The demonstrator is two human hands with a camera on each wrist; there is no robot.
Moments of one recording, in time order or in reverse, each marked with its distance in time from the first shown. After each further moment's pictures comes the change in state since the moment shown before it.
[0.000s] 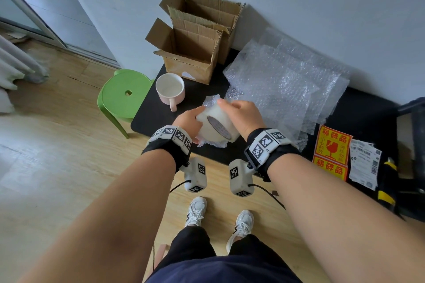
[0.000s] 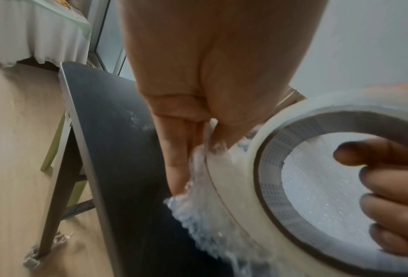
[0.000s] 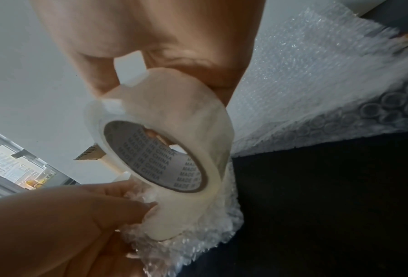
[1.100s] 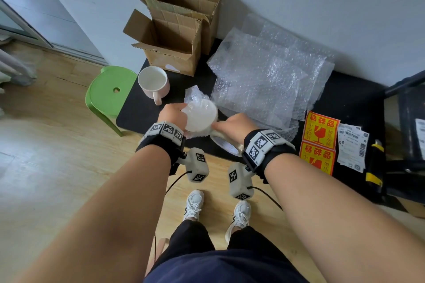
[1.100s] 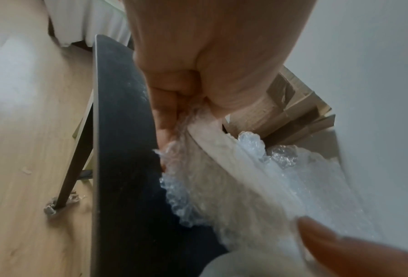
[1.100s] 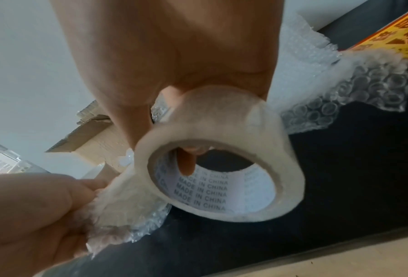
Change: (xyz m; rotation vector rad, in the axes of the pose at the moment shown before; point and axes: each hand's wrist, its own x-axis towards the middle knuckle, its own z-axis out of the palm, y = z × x) left_hand 0.012 -0.004 0.016 -0.141 0.217 -0.116; right_hand -0.013 0.048 -0.012 -0.271 -0.228 0.187
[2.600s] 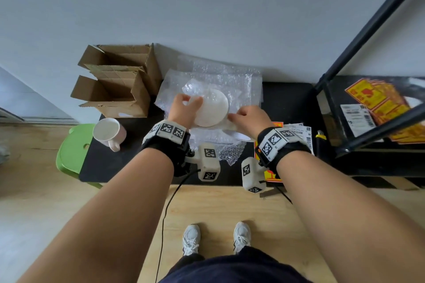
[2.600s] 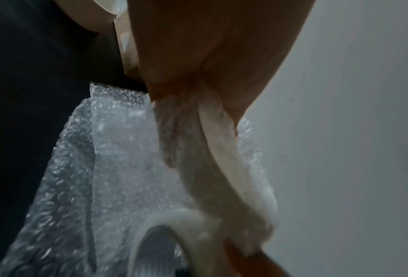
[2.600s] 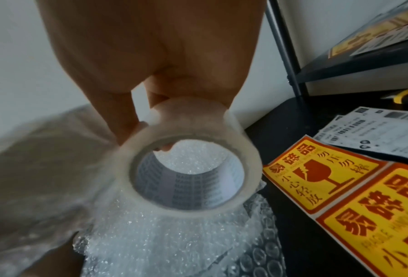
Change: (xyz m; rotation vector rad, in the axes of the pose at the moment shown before) left_hand -0.076 0.162 0.079 -0.295 -0.061 0.258; right_hand -0.041 0.087 -0.143 0.102 0.377 -0.080
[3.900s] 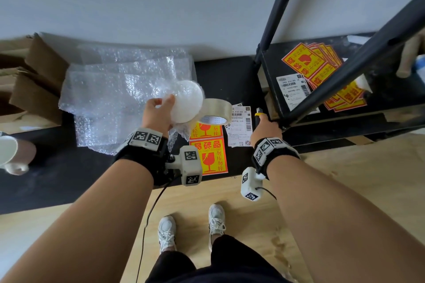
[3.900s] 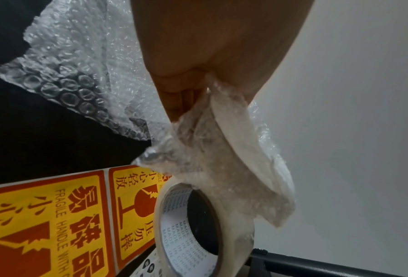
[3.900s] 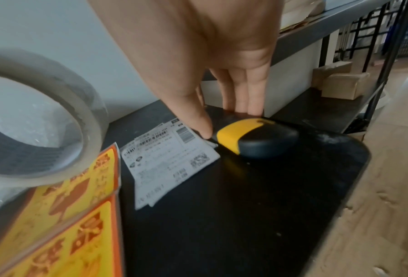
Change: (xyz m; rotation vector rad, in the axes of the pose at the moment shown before) left_hand -0.012 -0.011 0.166 -0.073 -0.022 -0.127; right_hand 0.000 0.238 -0.046 -0.204 0.181 0.601
